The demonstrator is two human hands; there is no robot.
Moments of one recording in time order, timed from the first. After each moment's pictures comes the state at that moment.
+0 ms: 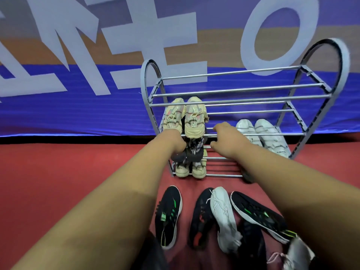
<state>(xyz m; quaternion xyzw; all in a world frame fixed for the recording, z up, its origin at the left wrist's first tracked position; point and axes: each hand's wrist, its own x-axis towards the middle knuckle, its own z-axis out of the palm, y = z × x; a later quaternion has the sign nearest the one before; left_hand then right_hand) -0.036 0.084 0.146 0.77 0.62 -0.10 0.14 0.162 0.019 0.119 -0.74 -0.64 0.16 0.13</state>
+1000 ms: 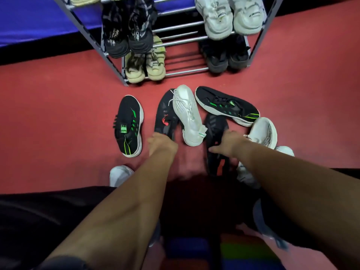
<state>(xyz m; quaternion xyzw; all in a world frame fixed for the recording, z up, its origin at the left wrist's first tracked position) -0.016 -0.145 -0.172 0.55 0.77 -0.11 0.31 0.200 -0.230 -0.180 -0.79 -0.45 0.39 -0.13</state>
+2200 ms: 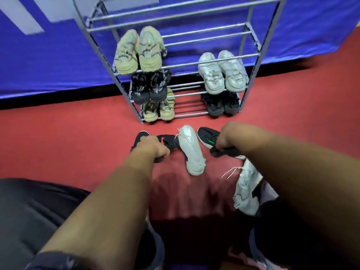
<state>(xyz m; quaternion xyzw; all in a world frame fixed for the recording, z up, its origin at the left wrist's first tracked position) -0.042 -0.079 -0.027 0.65 0.69 -0.20 0.27 0.204 -0.161 0.017 -0.79 -0.43 0.38 -0.22</state>
